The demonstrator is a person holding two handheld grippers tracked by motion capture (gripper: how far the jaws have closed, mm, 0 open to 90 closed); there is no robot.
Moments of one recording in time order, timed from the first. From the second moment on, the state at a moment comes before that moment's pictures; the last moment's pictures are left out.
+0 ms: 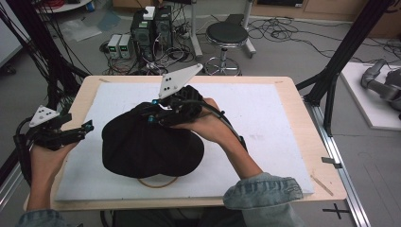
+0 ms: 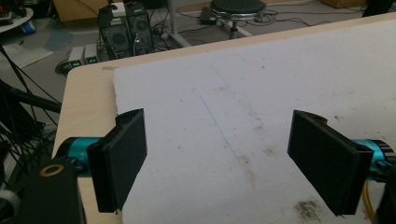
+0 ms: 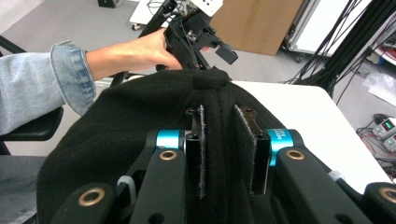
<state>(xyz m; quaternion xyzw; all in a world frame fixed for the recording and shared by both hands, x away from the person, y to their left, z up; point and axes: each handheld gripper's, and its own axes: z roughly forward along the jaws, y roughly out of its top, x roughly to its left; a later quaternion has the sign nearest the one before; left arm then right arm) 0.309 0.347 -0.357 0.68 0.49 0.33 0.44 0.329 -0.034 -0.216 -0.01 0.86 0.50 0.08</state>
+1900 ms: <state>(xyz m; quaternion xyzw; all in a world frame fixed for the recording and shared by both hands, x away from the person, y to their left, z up) 0.323 0.334 -0.361 0.69 0.49 0.31 0.44 0.348 -0.220 -0.277 0.27 0.77 0.54 0.21</state>
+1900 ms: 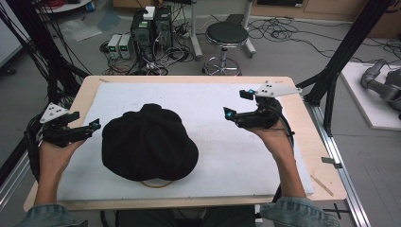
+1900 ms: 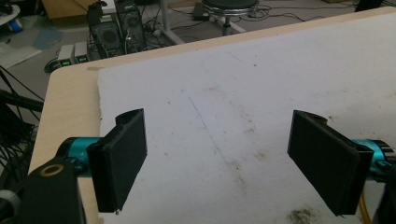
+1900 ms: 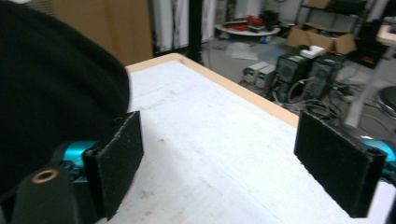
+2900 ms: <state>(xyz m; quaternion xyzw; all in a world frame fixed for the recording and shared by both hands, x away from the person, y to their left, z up) 0.327 0.331 -0.365 0.69 0.48 0.31 0.44 0.375 -0.314 -0.361 0.47 0.75 0.44 0.19</state>
